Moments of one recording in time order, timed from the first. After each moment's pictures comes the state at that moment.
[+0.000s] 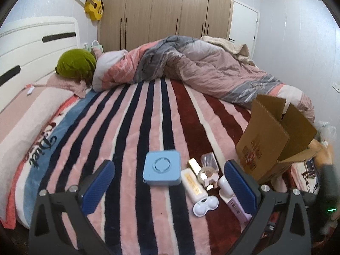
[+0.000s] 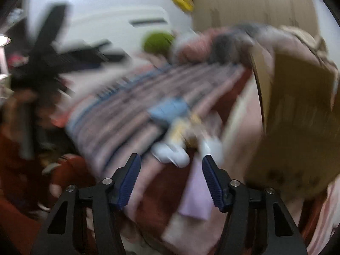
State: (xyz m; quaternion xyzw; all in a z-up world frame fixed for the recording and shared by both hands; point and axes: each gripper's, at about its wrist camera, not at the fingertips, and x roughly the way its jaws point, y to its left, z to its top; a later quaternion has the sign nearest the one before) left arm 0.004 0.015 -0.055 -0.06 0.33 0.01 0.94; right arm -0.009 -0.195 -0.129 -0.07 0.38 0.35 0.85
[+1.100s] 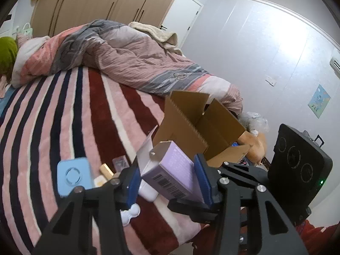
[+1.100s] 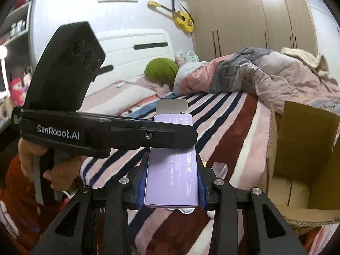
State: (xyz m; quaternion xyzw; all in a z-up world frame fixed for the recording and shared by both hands) left arm 0.048 -0.030 -0.026 -0.12 0.34 -0.28 0.89; right arm 0.013 -0.169 -0.044 -0.02 0.29 0.39 0.87
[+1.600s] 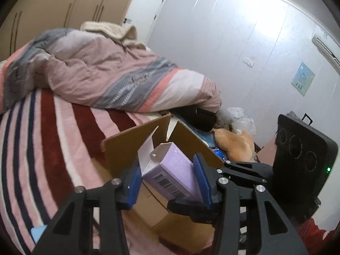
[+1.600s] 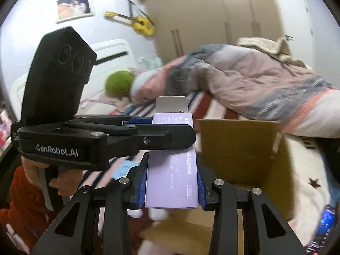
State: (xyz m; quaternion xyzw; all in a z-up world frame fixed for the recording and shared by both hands) left arm 0.155 -0.157 0.013 -0.06 0.36 -0.37 0.86; right arm 0.090 -0.276 0.004 0.02 0.33 0.29 0.90
